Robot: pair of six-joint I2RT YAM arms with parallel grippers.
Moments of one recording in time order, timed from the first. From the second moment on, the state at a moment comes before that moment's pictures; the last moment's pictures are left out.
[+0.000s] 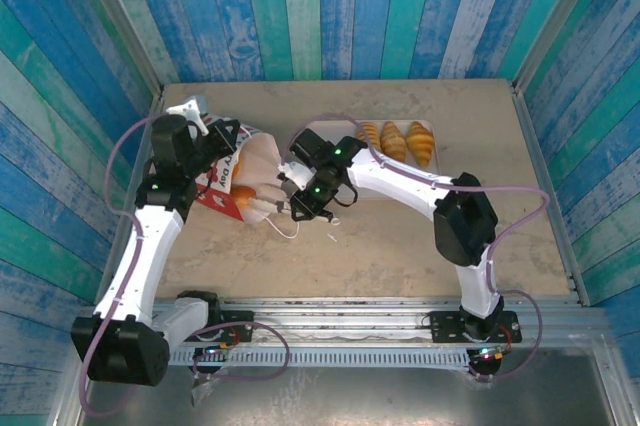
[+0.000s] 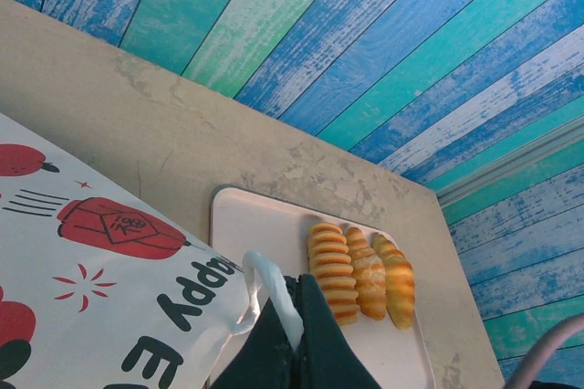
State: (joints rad) left arm -0.07 1.05 0.95 -0.22 0.34 -0.60; right arm 0.89 2.00 1.71 -0.93 -0.35 0.03
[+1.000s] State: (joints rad) left arm -0.07 1.07 0.95 -0.20 0.37 -0.61; right arm 0.85 2.04 1.79 -0.92 -0.48 0.04
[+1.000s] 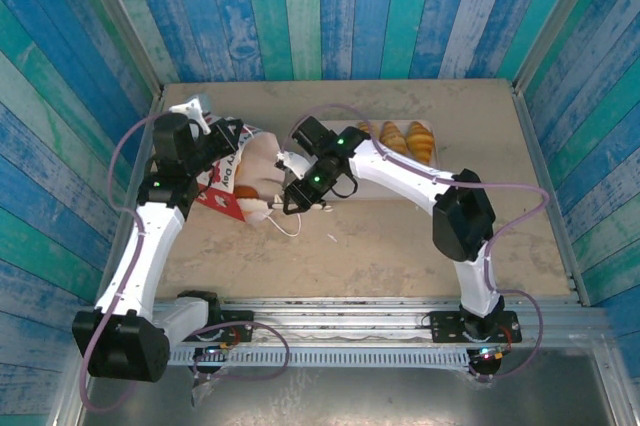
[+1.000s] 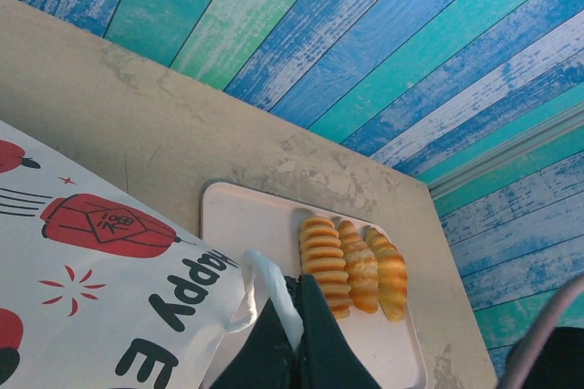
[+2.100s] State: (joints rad) left arm -0.07 1.07 0.95 -0.20 0.38 -0.61; right arm 0.86 2.17 1.94 -1.01 -0.48 0.04
